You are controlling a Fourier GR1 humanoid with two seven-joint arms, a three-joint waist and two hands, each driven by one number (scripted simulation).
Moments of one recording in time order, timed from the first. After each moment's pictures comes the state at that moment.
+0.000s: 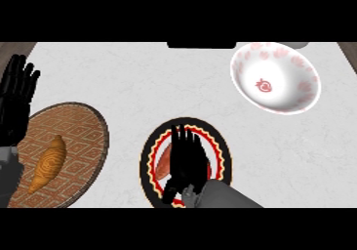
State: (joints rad) left arm -0.24 0.46 0.05 -1.44 0.32 0.16 -0.08; right arm -0.52 -0.01 0.88 -1.34 0.60 -0.13 1.12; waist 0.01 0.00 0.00
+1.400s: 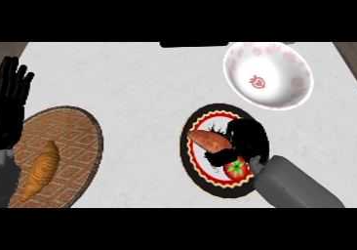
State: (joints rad) left arm -0.22 0.42 0.12 -1.47 0.26 0.13 -0.06; right arm -0.50 -0.39 0.80 -1.21 0.57 -0.16 0.77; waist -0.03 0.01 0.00
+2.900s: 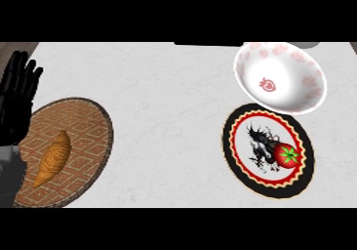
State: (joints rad) left arm -0.25 0.40 0.10 -1.49 0.26 0.11 -0.05; right arm -0.69 -1.26 0.16 -0.64 -0.01 0.34 -0.80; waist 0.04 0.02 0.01
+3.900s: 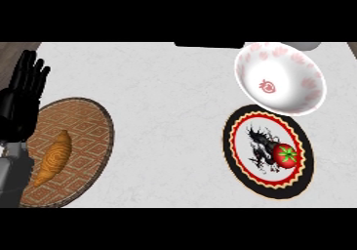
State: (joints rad) left arm -0.28 0.38 0.09 -1.46 0.23 0.10 -0.05; right arm -1.06 -0.98 0.31 -0.52 0.17 0.49 -0.63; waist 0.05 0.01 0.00
